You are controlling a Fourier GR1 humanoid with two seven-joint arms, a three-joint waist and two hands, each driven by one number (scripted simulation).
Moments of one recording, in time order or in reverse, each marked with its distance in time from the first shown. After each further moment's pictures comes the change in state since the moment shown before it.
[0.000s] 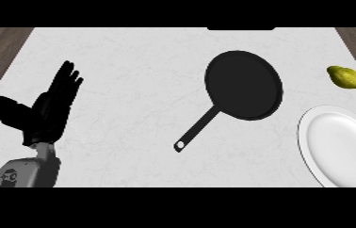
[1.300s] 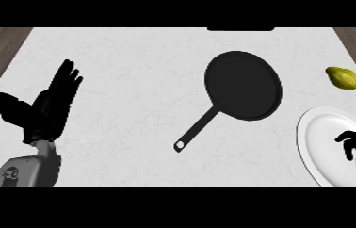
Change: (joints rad) left arm -0.017 -0.036 0.046 0.009 -0.043 -0.039 0.019; right arm -0.172 0.205 0.034 0.299 0.240 -0.141 -0.157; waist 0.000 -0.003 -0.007
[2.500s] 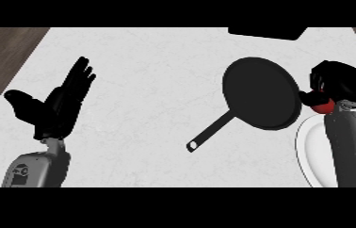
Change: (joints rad) left arm -0.025 -0.023 -0.052 -0.020 -0.015 -0.035 0.020; right arm -0.416 0.424 -0.178 -0.088 0.100 0.001 0.956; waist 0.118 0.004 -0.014
